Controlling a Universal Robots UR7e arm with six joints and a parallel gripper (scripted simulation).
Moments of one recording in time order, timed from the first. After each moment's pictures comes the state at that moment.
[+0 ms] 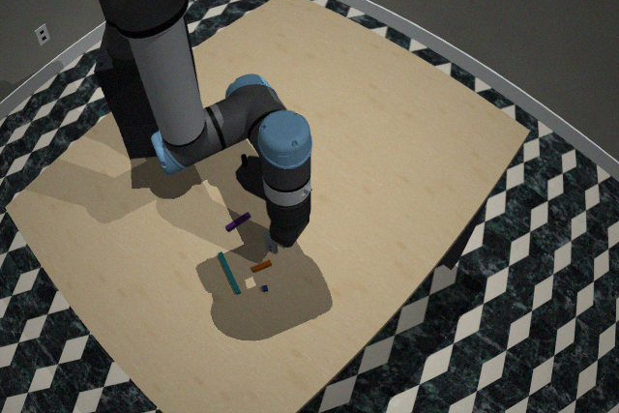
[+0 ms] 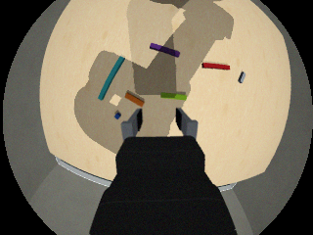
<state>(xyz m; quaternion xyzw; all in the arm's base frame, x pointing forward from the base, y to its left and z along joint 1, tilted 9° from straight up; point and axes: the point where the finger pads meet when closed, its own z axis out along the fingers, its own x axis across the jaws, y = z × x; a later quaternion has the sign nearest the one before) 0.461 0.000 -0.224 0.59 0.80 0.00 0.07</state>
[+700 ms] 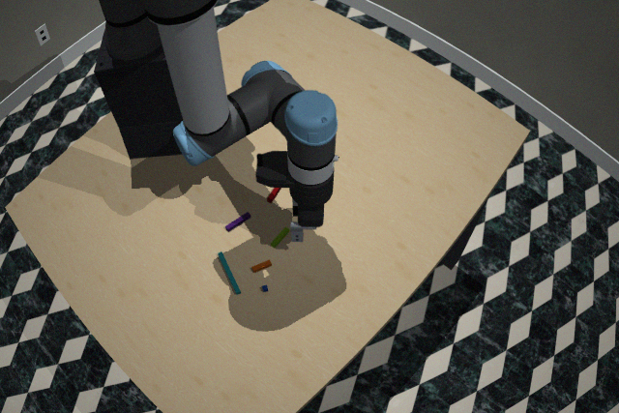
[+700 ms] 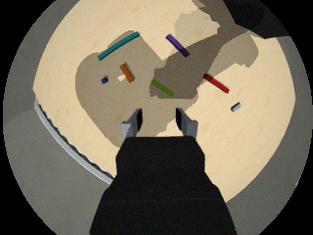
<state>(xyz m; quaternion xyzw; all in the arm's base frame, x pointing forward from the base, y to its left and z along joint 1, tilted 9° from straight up) 0.464 0.044 -0.227 0.37 0.93 -0.02 0.07</state>
